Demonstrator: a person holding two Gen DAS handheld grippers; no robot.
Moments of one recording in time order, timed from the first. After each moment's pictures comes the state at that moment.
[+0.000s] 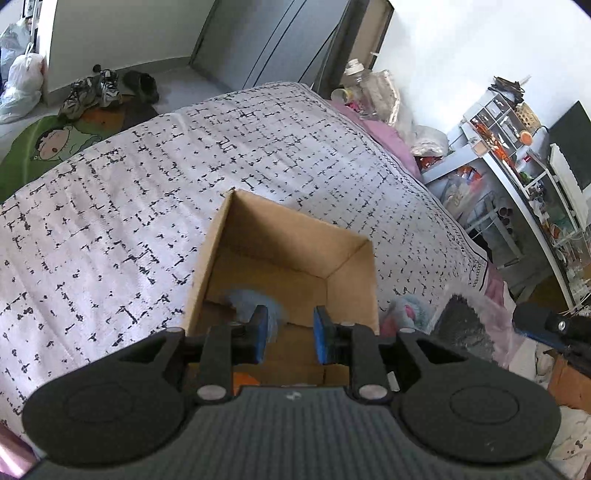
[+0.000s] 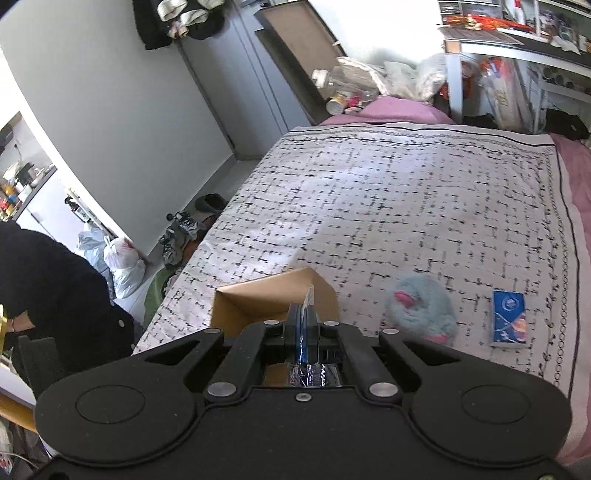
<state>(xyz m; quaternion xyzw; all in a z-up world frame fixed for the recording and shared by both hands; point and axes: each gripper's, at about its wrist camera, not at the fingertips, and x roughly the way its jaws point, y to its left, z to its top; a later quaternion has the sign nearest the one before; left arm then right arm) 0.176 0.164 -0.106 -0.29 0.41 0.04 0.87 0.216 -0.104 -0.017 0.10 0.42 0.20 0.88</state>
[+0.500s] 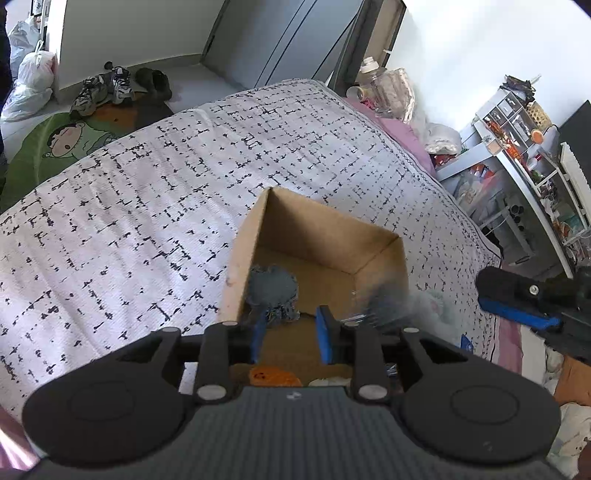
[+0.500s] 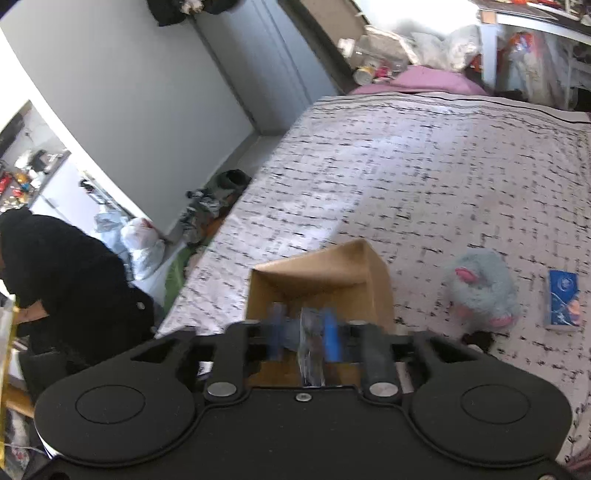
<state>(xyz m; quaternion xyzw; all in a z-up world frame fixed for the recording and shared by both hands) 0.164 0.186 -0.114 -0.28 0.42 0.05 0.86 0.221 -0.059 -0.038 0.10 0.45 0.22 0.86</state>
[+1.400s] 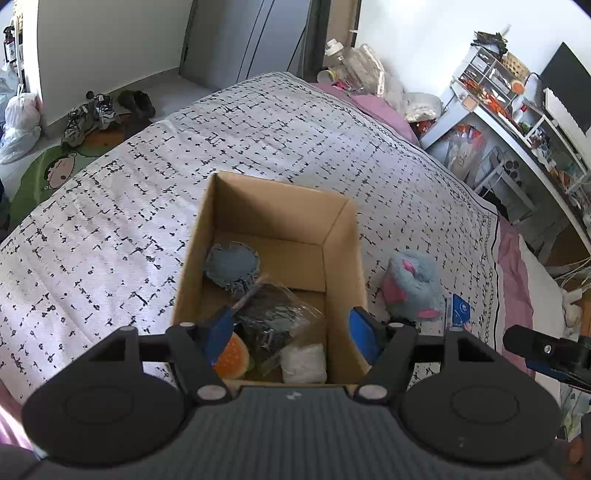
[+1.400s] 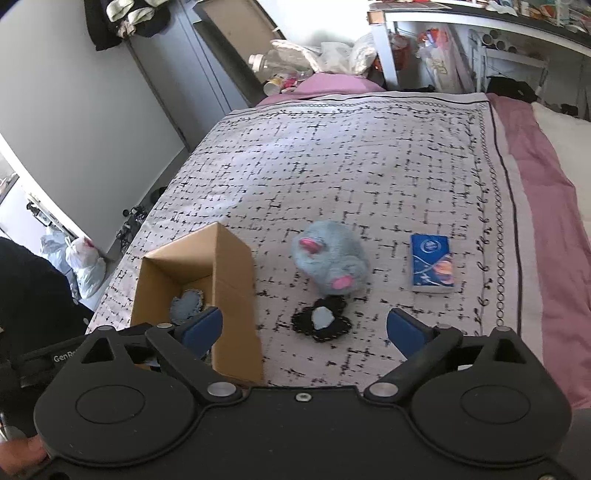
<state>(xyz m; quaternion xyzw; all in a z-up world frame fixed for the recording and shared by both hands) 0.156 0.115 -0.088 -0.20 0.44 0.04 0.88 0.183 -0.187 -0.063 0.11 0.44 0.13 0.88</state>
